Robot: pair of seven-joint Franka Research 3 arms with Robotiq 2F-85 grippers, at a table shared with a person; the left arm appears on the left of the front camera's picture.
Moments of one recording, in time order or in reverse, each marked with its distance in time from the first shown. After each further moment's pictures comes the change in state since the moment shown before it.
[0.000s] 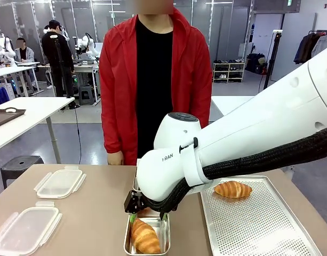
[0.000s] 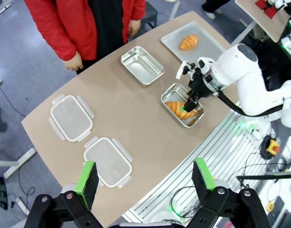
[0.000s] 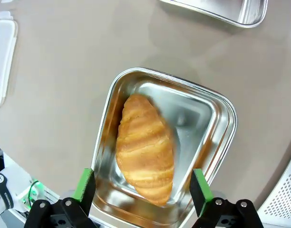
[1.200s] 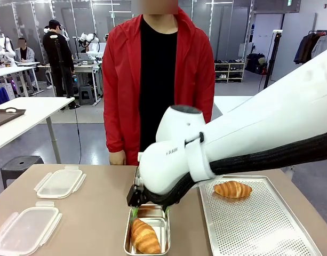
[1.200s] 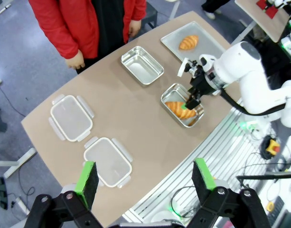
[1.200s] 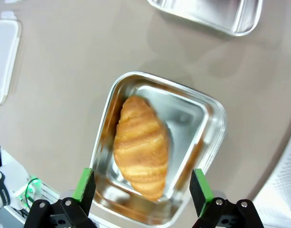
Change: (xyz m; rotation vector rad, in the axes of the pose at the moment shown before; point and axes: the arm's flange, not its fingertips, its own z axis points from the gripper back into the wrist) left arm 0.000 0.000 0.000 0.000 0.000 0.000; right arm 0.003 -0.002 0.027 -0.018 -0.028 0.040
